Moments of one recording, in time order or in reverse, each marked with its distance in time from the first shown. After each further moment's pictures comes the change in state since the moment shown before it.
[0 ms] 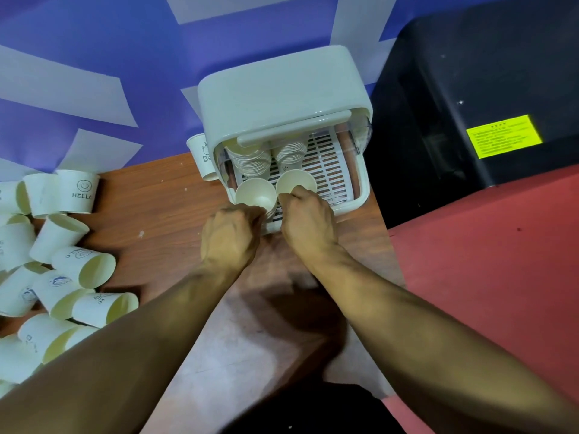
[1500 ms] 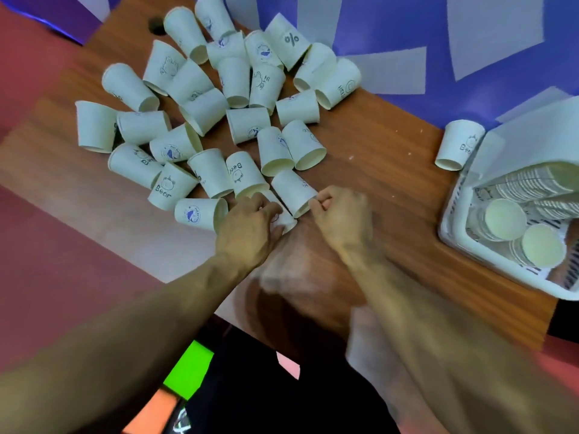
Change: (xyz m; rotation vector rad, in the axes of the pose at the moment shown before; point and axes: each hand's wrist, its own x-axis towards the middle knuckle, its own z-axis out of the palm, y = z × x) left_hand -0.264 -0.215 -0.041 -0.008 0.127 -0.607; right_hand -0.077 -0.273 0.096 0.177 -0.351 -0.294
